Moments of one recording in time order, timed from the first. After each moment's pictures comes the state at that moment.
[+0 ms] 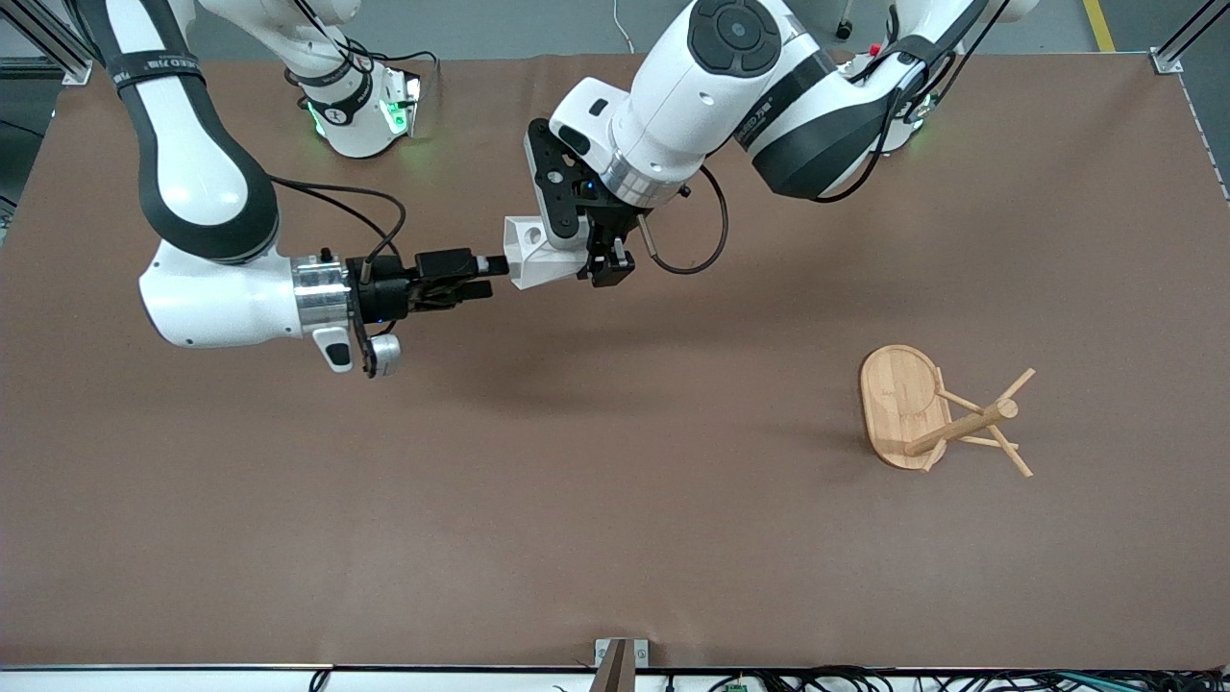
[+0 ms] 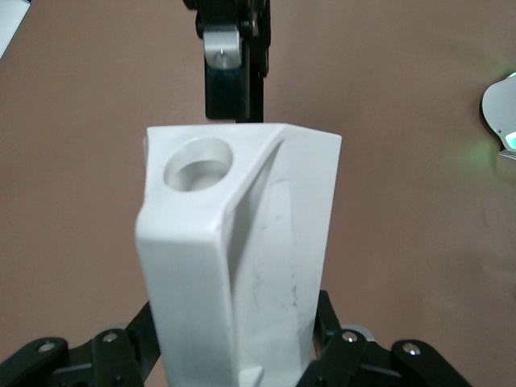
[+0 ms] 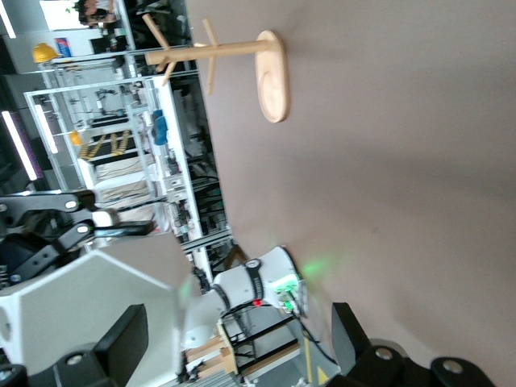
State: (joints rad) left arm -0.29 0.49 -0.66 -1.28 0.00 1.97 0.45; right arm -0.10 0.28 0.37 -1.82 1.08 1.79 -0.24
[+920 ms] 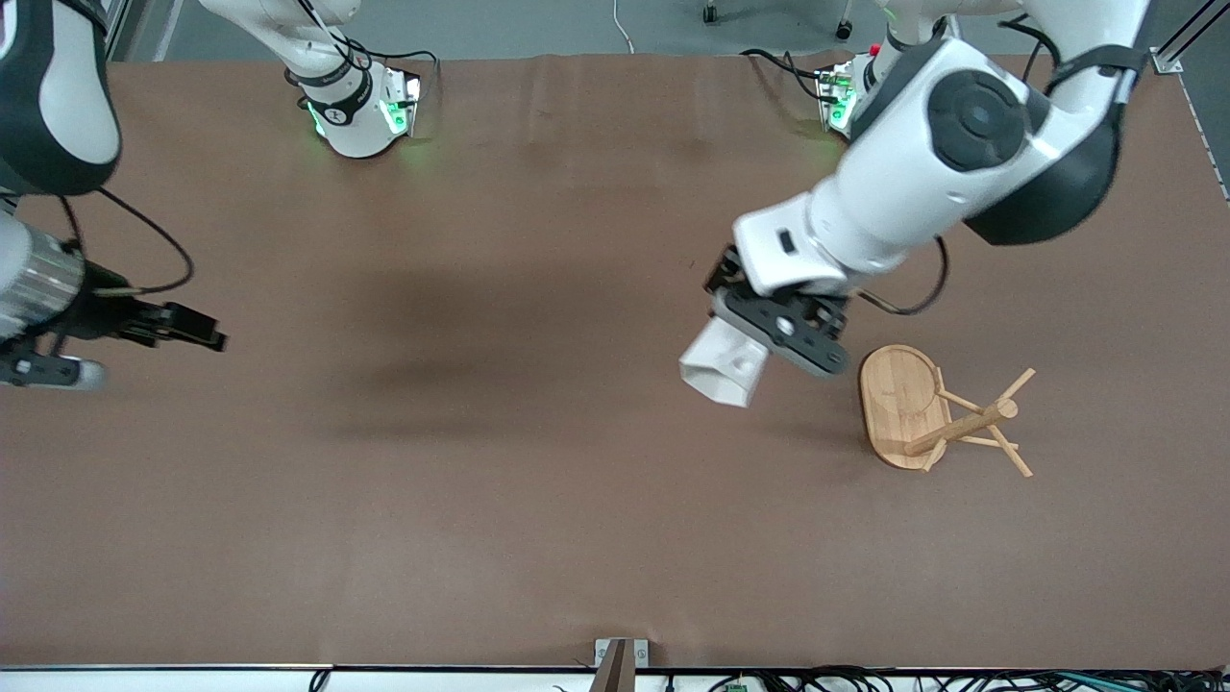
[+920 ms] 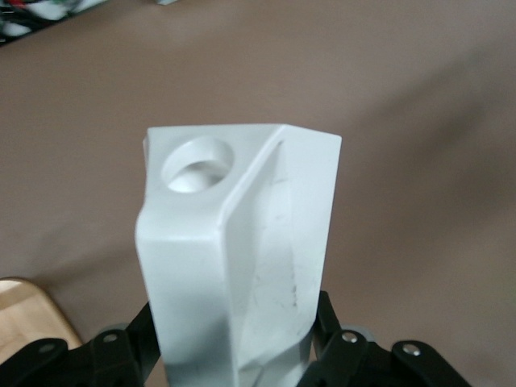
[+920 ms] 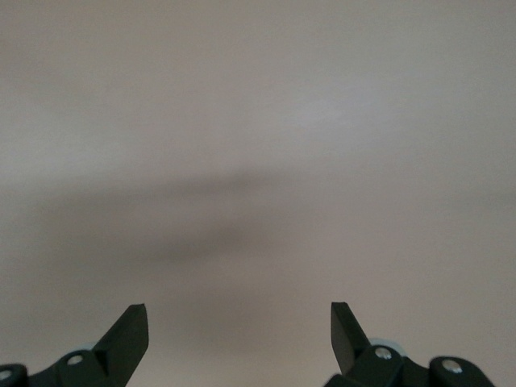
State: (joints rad) left arm 0.03 0.46 -0.65 -1.29 0.07 1.82 -0.09; right arm -0.11 0.13 0.06 -1.61 0.04 1.73 0.07
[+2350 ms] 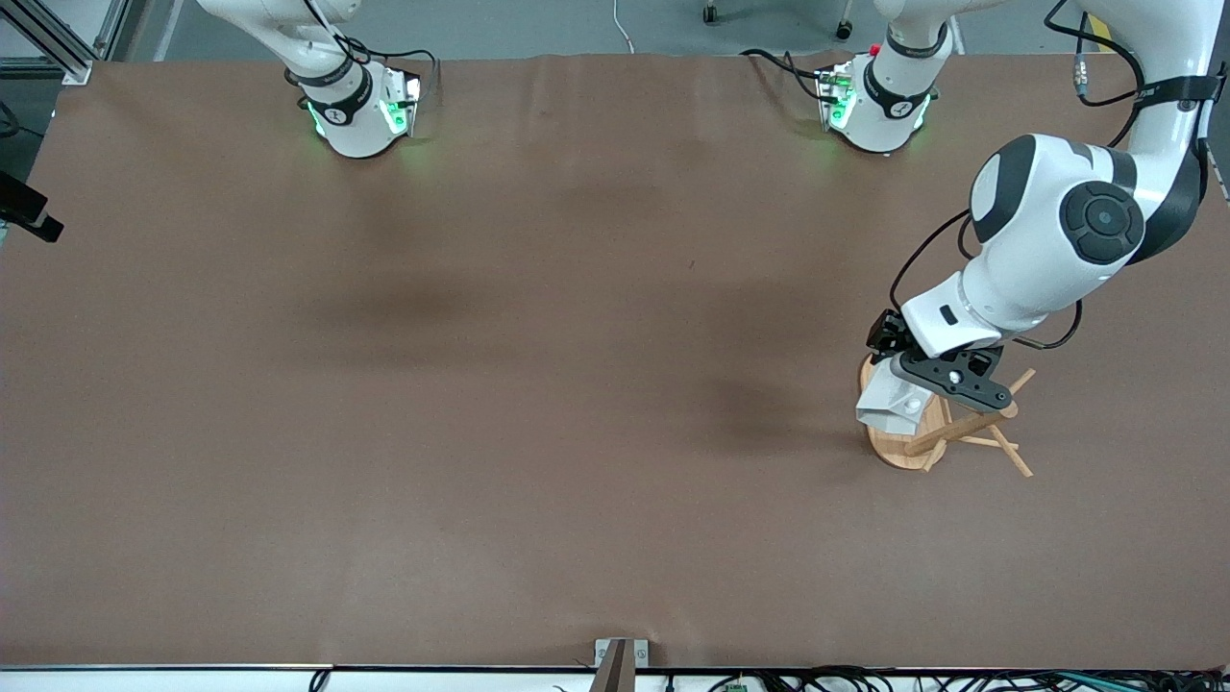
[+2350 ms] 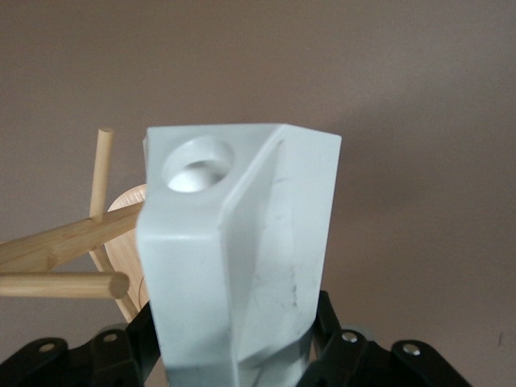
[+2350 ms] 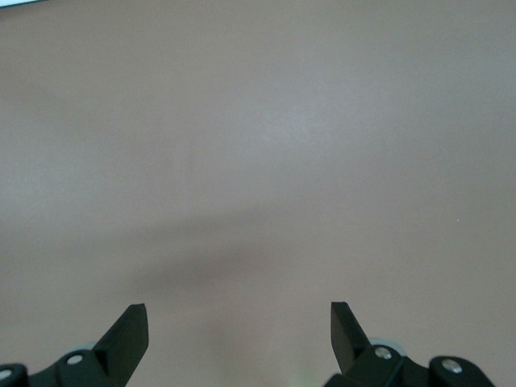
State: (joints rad) left arm 0.23 0.21 -0.48 -1.89 0.05 2.14 0.16; right arm -0.07 -0.02 -0.06 -1.46 -0.01 1.46 0.03
